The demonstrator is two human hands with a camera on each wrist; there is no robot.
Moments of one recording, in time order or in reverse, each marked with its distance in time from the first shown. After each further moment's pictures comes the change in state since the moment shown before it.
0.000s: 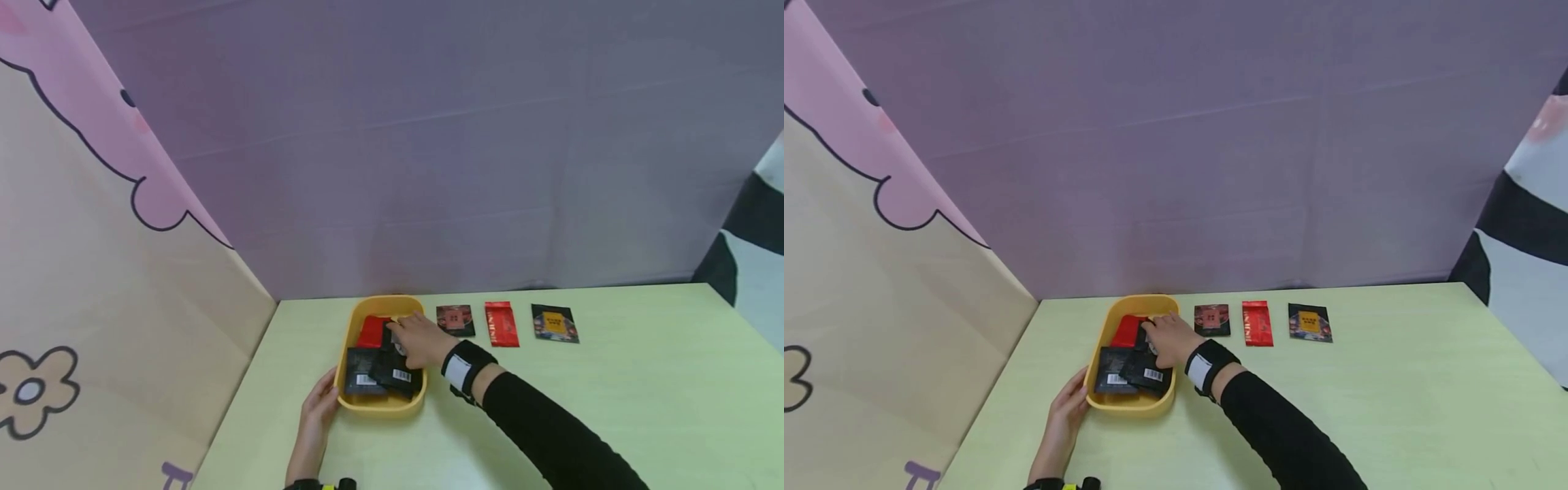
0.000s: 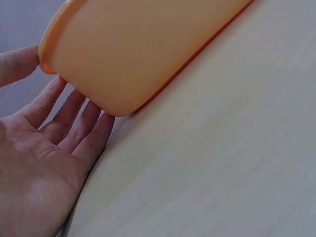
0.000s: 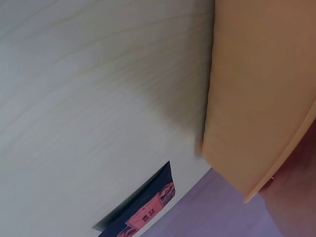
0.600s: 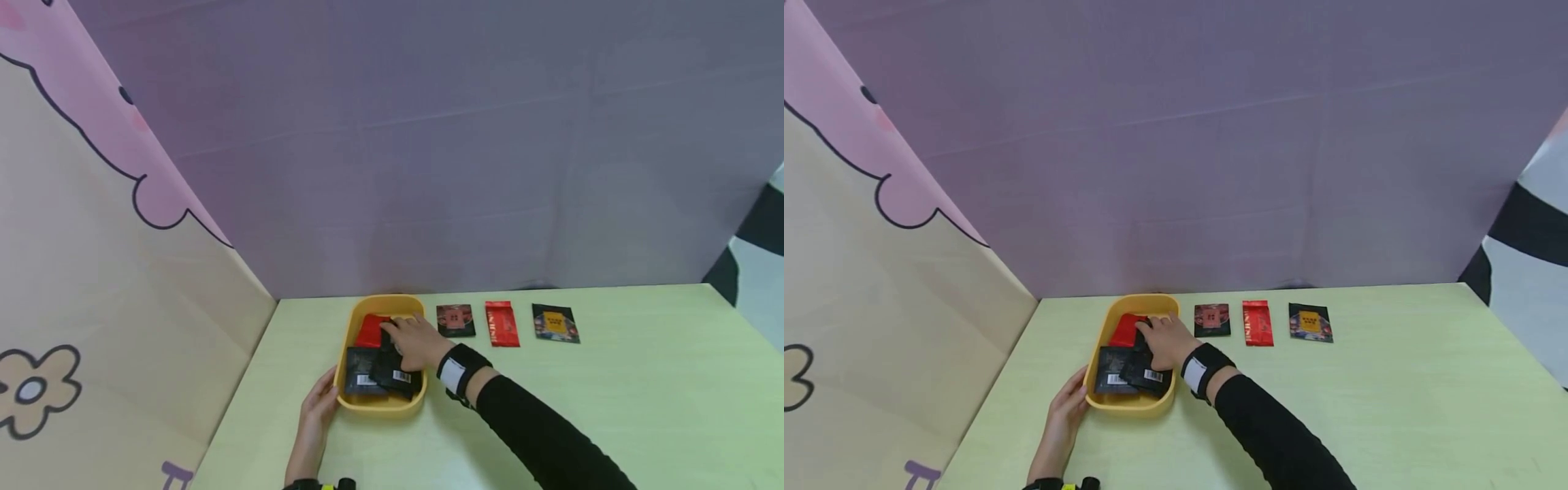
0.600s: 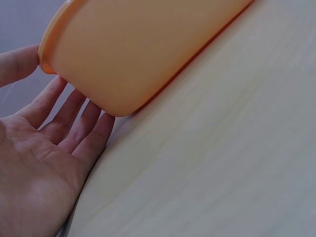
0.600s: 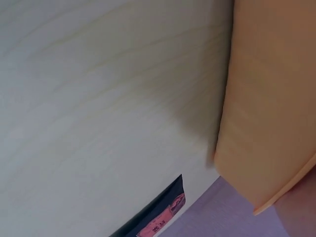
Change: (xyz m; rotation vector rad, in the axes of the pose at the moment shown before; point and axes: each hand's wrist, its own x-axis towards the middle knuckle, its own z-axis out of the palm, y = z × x) left_hand -0.001 0.000 0.000 -0.011 -0.001 -0.008; right_hand 0.005 -0.007 0.011 0.000 0.054 0.010
